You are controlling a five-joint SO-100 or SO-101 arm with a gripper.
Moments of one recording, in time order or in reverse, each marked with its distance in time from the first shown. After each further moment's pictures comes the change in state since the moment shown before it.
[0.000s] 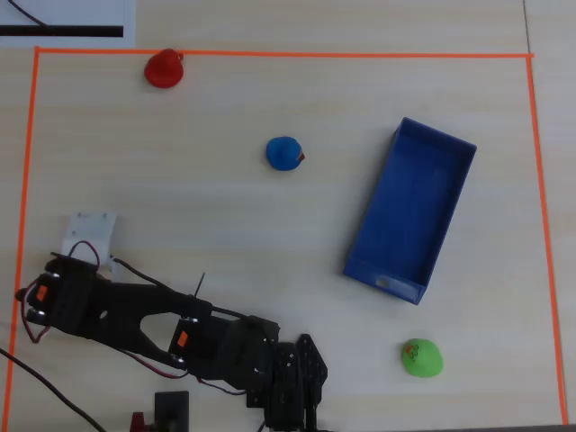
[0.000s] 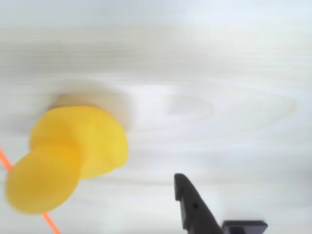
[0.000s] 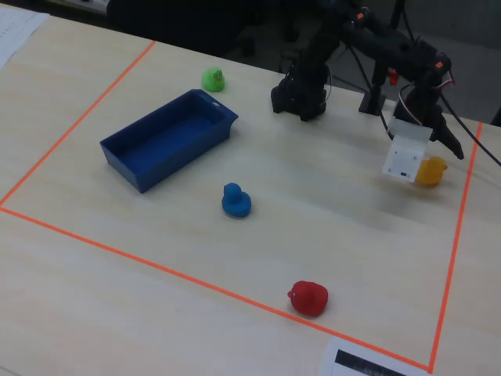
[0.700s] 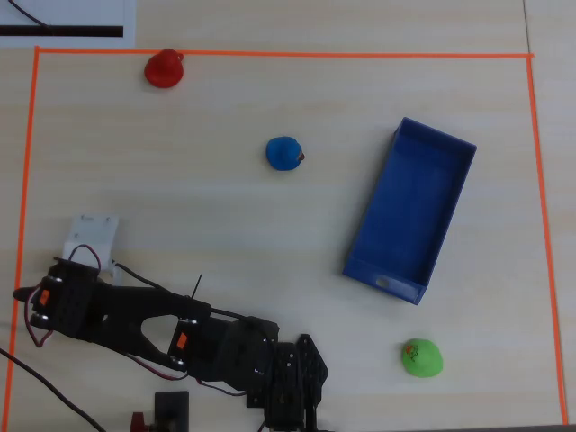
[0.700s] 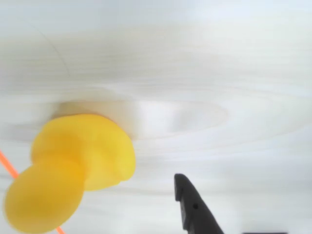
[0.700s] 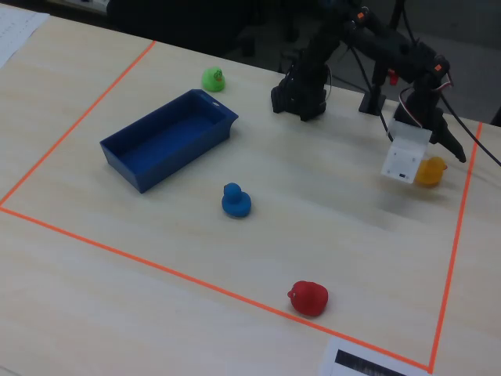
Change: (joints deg) arm -0.9 0.0 2.6 -4.9 3.9
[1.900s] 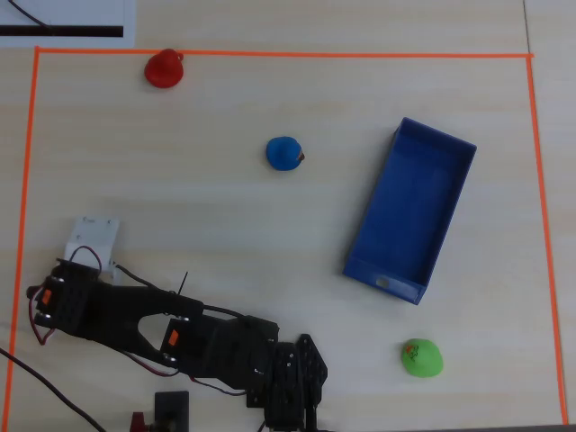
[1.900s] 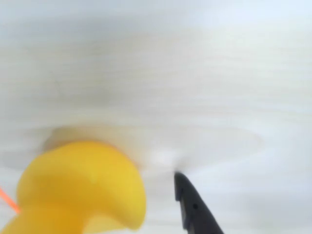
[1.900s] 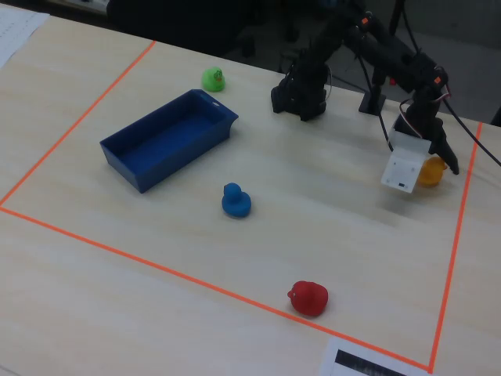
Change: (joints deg) arm 0.0 -4.7 1.1 -7.1 2.2
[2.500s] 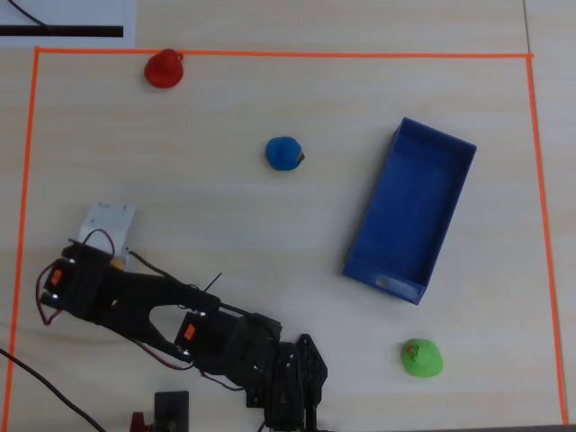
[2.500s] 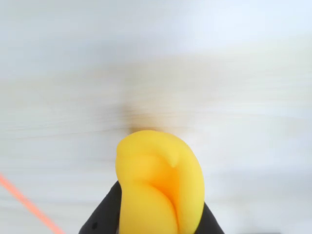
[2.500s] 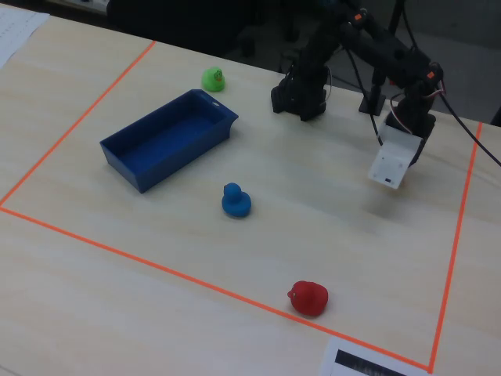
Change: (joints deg) arm 6.9 8.4 1.1 9.2 -3.3
